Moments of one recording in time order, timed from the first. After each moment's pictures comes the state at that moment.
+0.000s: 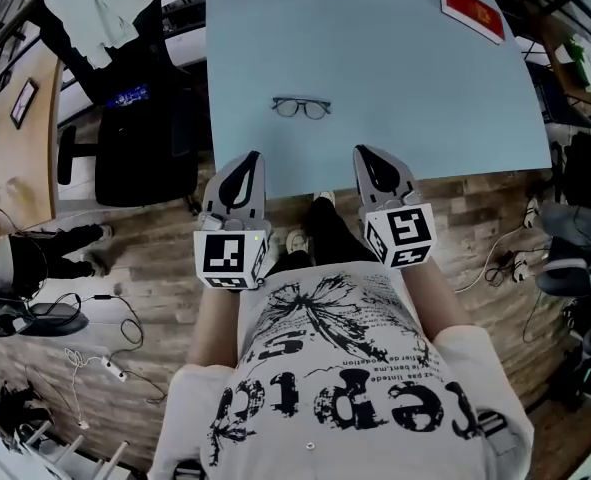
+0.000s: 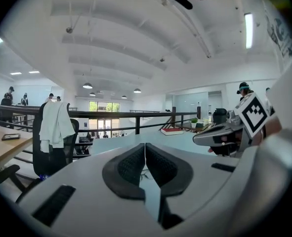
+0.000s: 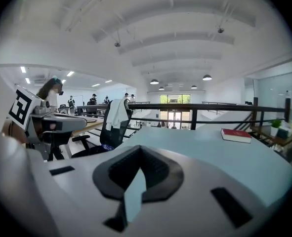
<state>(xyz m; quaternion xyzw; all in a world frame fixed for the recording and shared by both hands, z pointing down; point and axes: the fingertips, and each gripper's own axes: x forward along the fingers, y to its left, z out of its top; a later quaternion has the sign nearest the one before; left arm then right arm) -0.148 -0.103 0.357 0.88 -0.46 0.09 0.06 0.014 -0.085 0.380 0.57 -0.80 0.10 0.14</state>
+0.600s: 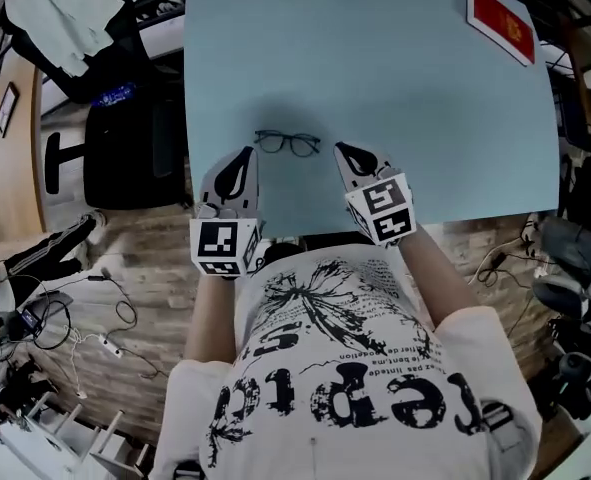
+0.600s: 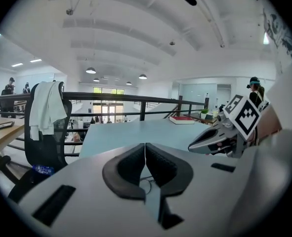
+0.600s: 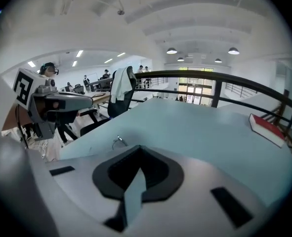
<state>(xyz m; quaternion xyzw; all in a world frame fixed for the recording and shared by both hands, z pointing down) -0.086 -0.249 0.436 0.86 -0.48 0.15 0.13 0.060 -0.236 0.495 0.44 -0.83 0.19 0.28</state>
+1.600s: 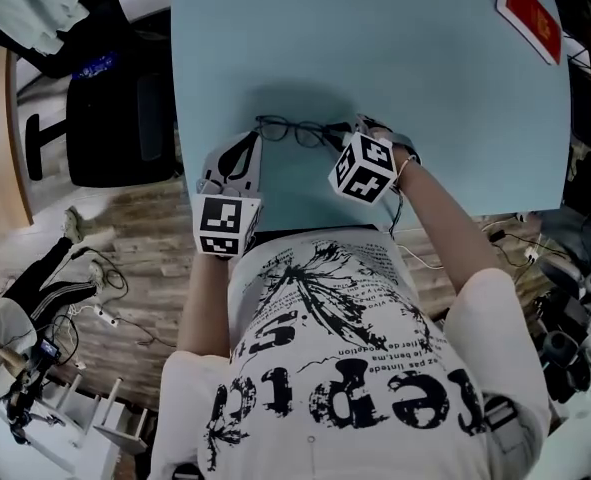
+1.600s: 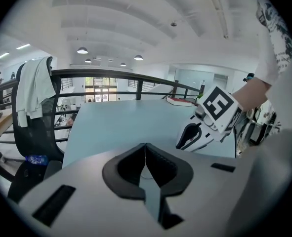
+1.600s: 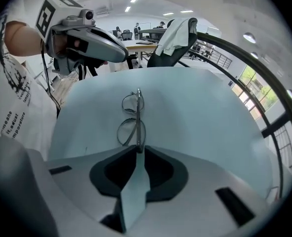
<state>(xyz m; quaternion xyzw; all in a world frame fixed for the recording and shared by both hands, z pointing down) -0.088 -0.278 0.528 0.86 -0.42 0.23 0.19 0.026 -0.255 0.611 0.15 -0.82 0.07 0.55</state>
